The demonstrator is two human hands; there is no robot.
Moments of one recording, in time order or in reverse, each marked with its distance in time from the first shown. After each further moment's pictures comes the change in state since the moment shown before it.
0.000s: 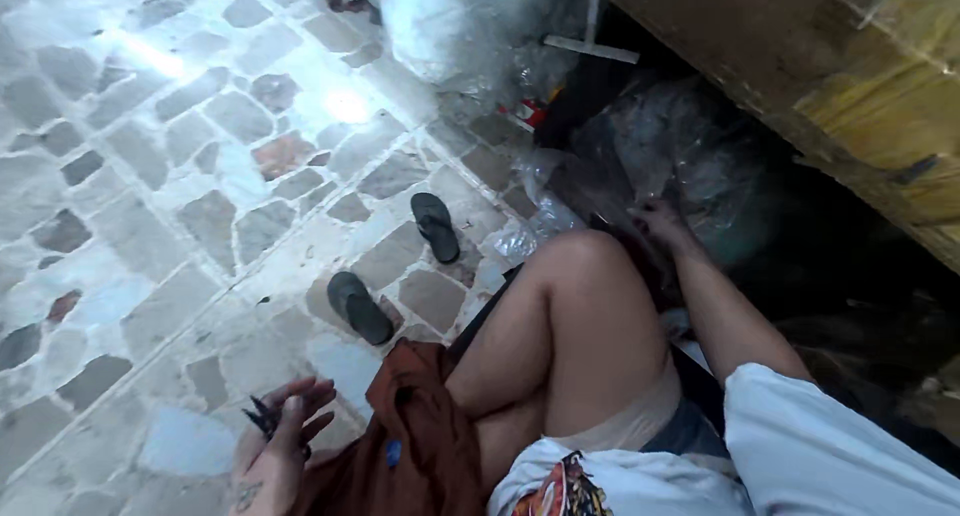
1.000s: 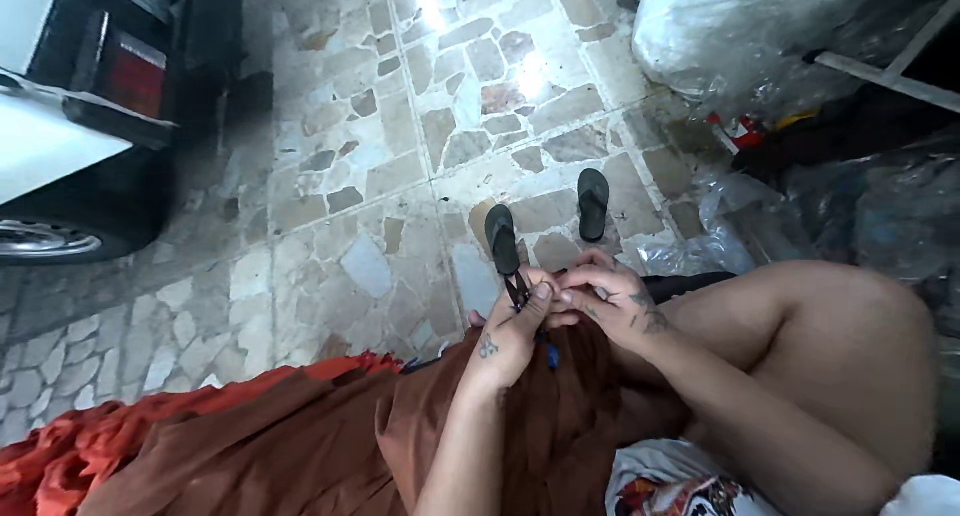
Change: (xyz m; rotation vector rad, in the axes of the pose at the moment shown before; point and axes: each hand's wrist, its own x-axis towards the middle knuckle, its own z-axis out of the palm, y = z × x) left_hand -0.051 0.047 0.010 -0.590 -0.224 0.225; right_hand -0.262 -0.216 0.260 0.373 -0.695 -1.061
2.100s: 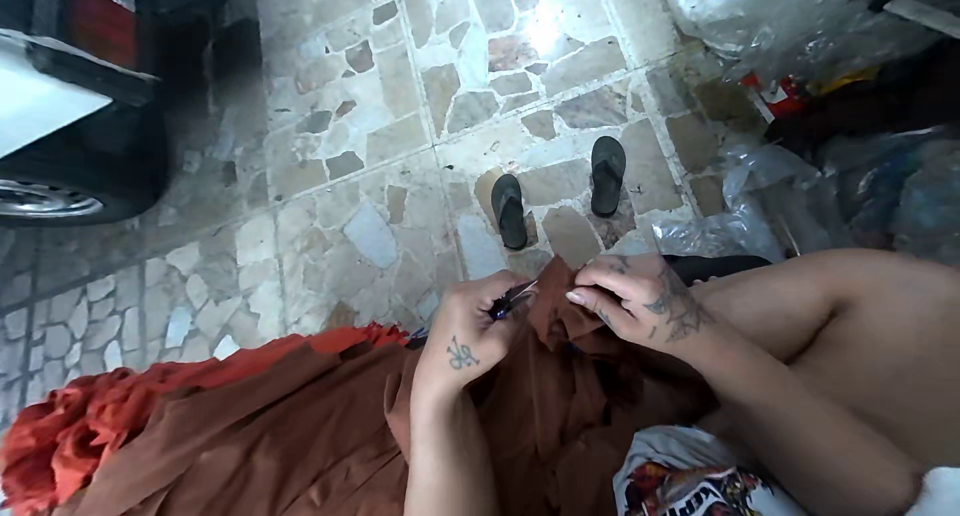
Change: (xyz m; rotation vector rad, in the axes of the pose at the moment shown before) left_hand -0.013 0.020 -0.060 0.857 -0.020 0.297; right_hand 0.008 -0.005 -0.006 -0.414 -0.159 -0.242
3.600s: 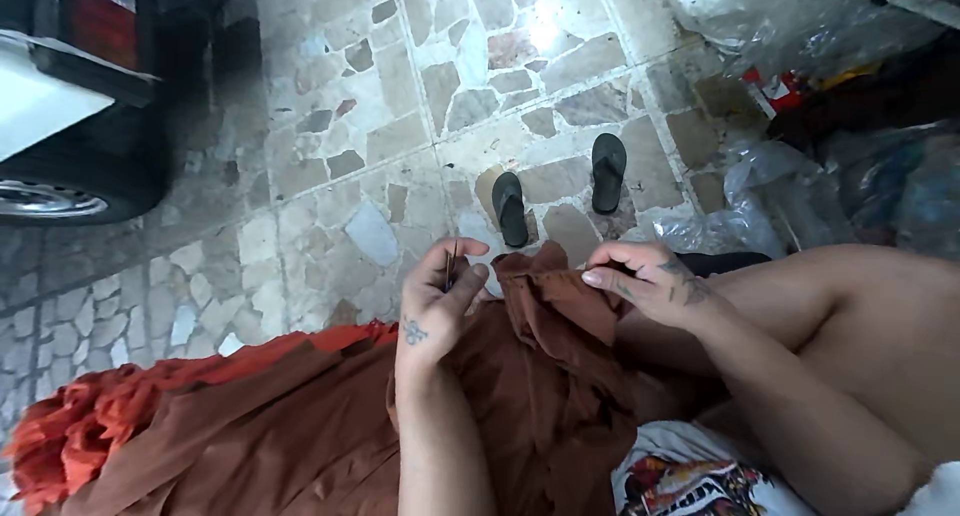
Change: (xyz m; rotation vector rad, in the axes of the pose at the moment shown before) left_hand -0.001 -0.017 -0.015 -0.319 0.225 -0.204; right_hand -0.004 0.019 -0.013 0.367 -0.132 0.311
